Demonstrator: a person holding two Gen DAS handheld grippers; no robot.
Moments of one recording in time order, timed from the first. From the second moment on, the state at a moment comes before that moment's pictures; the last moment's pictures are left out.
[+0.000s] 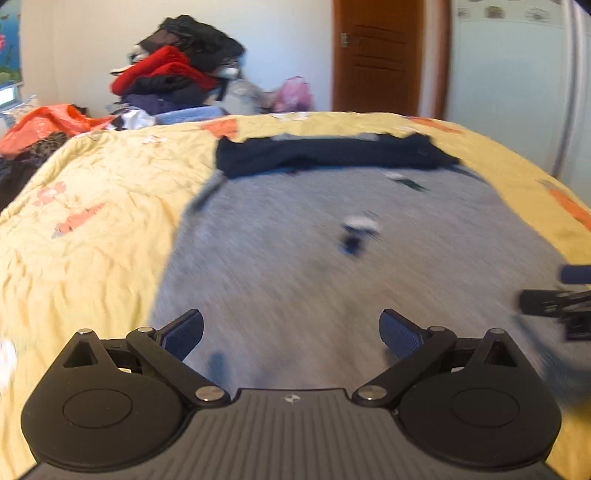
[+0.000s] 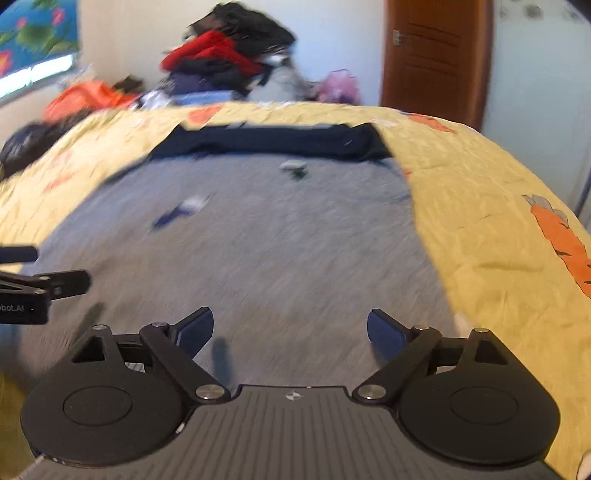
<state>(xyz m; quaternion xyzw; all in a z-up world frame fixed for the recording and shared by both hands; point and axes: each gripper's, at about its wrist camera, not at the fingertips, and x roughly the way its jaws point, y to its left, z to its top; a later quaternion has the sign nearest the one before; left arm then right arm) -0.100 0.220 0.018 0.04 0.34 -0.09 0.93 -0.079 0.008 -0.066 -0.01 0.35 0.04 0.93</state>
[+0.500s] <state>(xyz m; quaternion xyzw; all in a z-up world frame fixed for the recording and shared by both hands) -0.132 0.230 0.006 0.05 0.35 -0.09 0.93 -0.097 0.000 -0.075 -0.02 0.36 0.02 0.93</state>
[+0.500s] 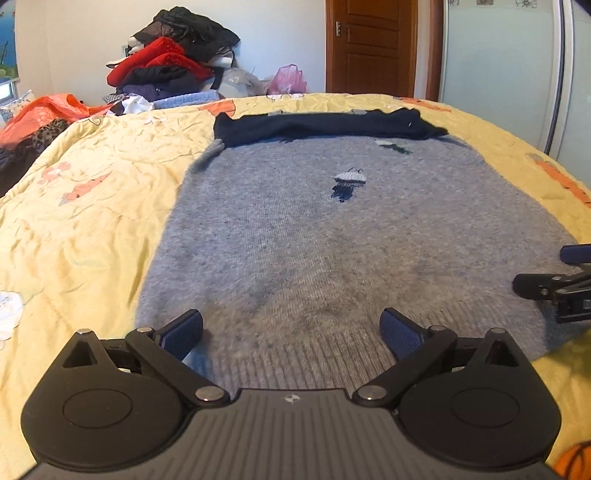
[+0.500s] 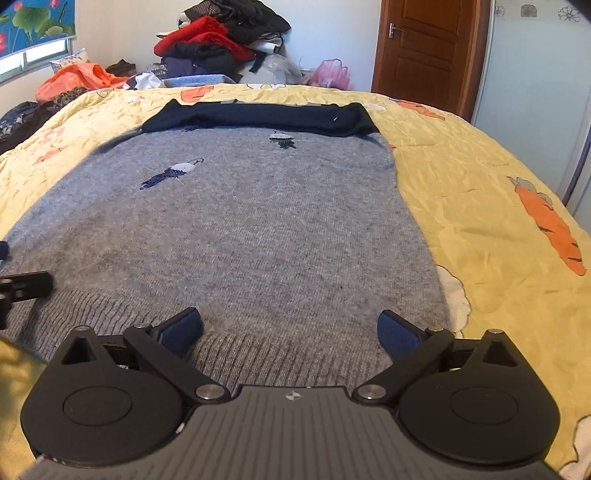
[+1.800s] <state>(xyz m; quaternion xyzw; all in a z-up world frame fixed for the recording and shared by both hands) -0.153 0.350 0.024 -0.18 0.39 -0.08 0.90 -0.135 -0.132 -0.055 0.27 0.39 0.08 0.88</state>
